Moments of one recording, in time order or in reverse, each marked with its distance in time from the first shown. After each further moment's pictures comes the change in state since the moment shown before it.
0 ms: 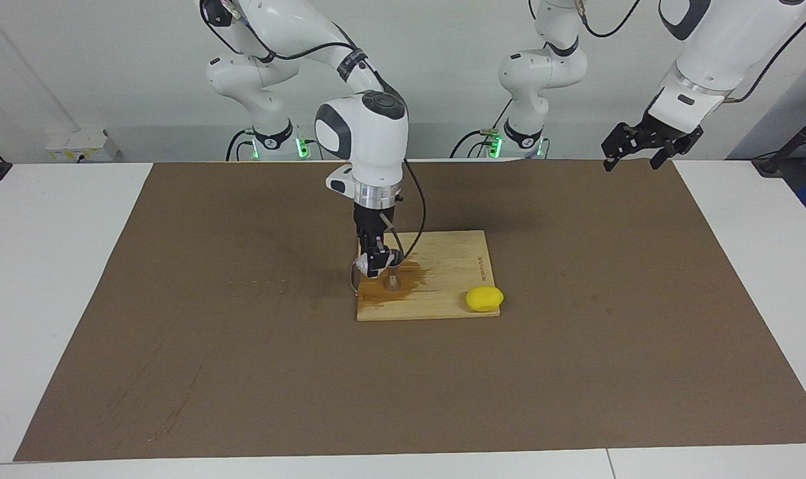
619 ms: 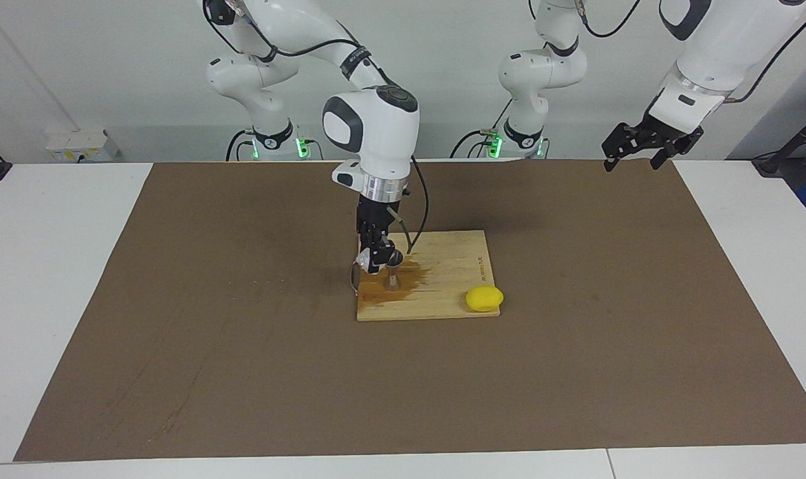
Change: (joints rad) left arm 0.000 0.000 0.001 -0.001 0.000 0.000 0.000; right arm 0.025 -0.007 0.000 0.000 -0.051 -0.024 0.001
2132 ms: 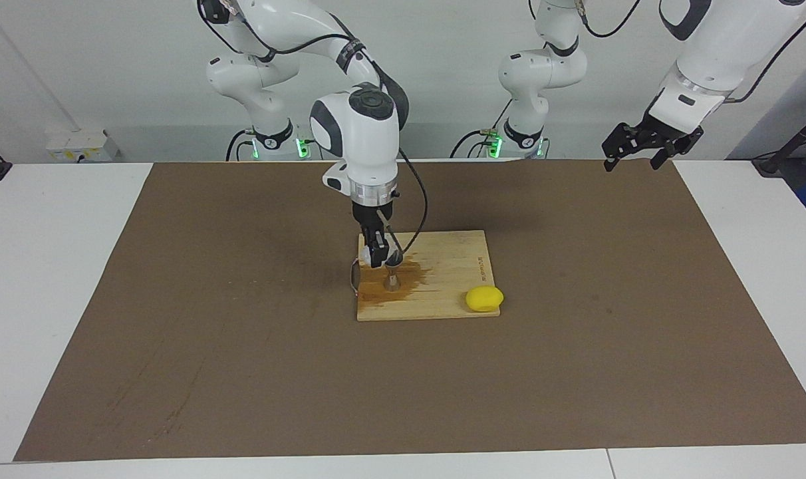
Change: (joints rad) left arm 0.000 0.000 0.000 0.000 0.000 0.000 0.000; right arm -0.047 -0.010 -0.001 0.000 0.275 -0.018 -0.078
